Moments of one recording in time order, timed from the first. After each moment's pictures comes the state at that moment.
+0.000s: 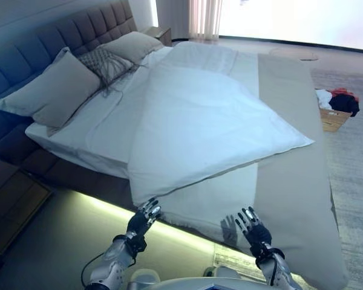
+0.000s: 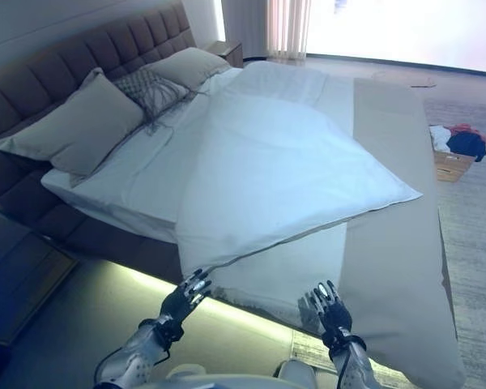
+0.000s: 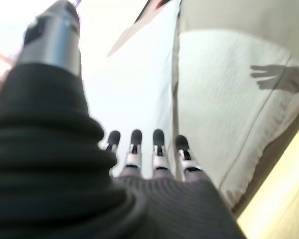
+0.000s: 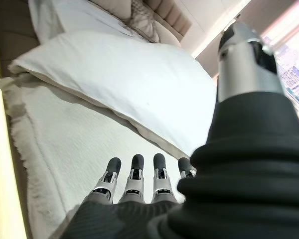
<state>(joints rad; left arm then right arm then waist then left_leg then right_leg) 0.16 0.26 -0.30 0.42 -0.72 -0.02 -0.23 0.21 -0.25 0.12 0.58 0.99 -0.13 0.18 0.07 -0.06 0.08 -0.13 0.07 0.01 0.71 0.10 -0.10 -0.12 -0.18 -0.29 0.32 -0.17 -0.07</state>
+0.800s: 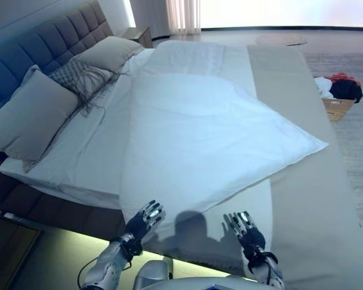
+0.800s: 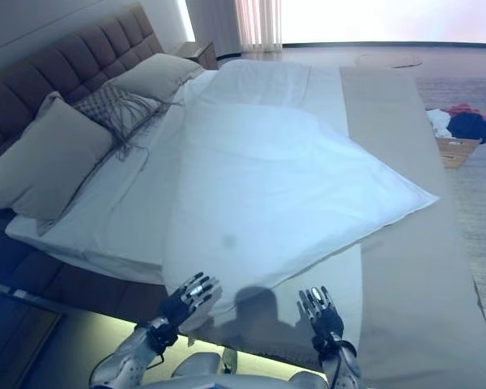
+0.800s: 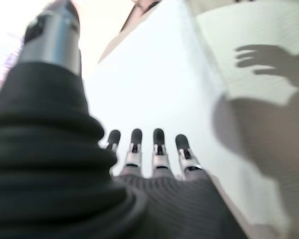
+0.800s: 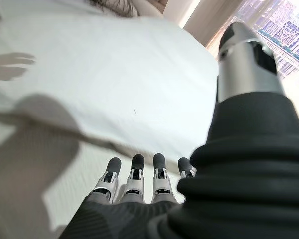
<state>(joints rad) 0.18 0.30 -0.21 0.36 -0.69 0.03 -0.32 0.27 -0.16 0.21 0.45 0.95 -0.13 0.06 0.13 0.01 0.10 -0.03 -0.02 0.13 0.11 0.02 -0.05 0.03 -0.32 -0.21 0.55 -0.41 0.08</state>
